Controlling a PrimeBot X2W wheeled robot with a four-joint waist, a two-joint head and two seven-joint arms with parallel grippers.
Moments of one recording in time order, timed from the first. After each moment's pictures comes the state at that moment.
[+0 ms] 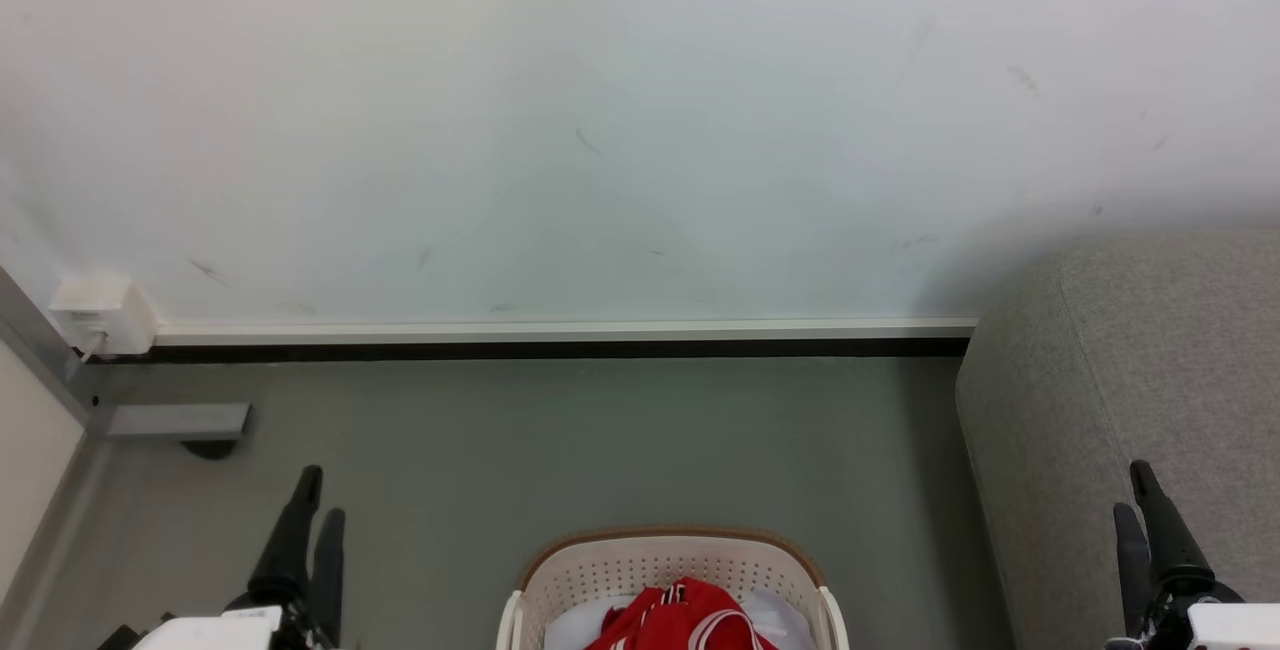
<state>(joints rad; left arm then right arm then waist) -0.08 0.04 0.11 0.22 -1.60 -0.07 0.11 -0.09 -0.21 0.13 0.25 1.82 0.13 -0.07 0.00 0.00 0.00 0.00</state>
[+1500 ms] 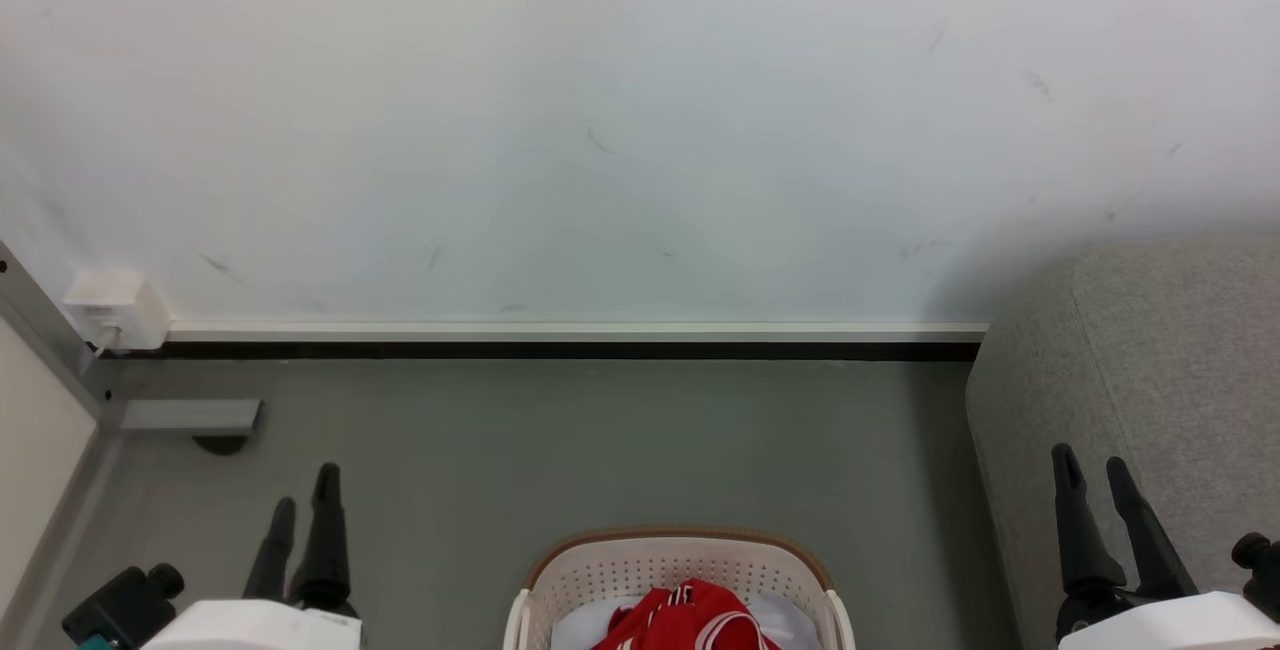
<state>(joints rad) -0.06 0.07 0.05 0.19 -0.80 -0.03 -0.07 -0.09 -0.15 0.12 0.24 0.79 0.13 -0.17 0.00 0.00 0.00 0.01</state>
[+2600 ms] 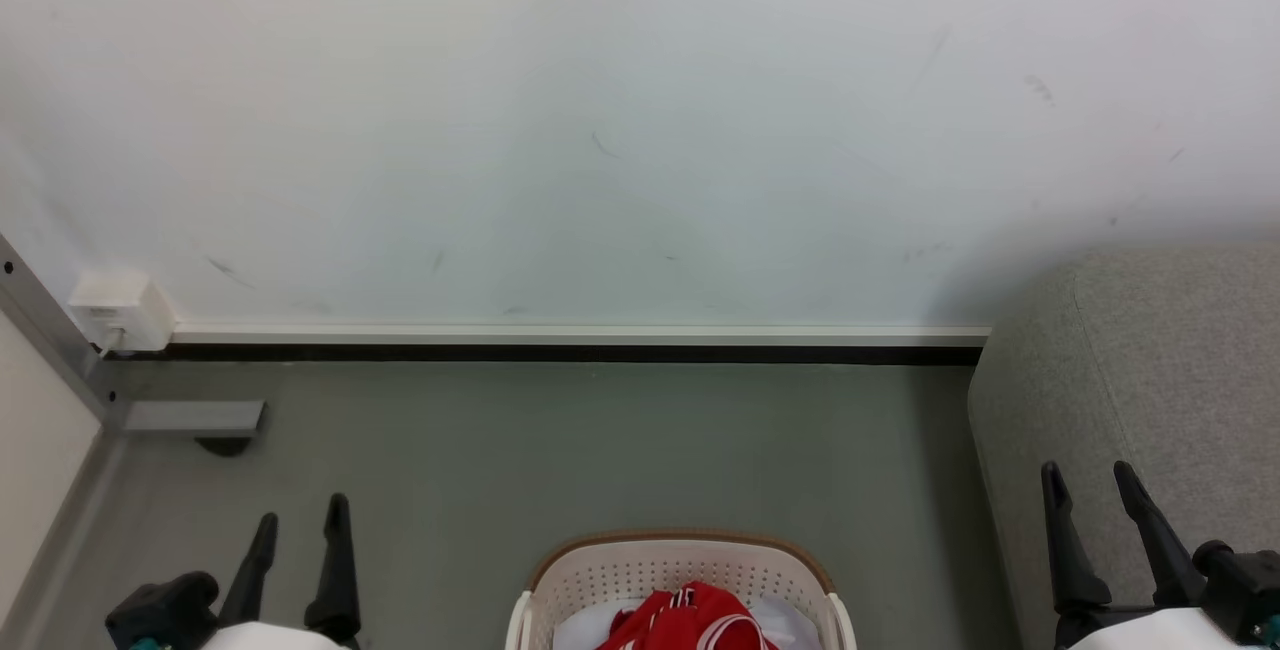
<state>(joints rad) -0.04 0.11 0.03 0.25 -0.42 -0.02 -0.16 -0.09 -0.11 0.04 0.29 0.36 0.13 -0.21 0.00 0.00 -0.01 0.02</state>
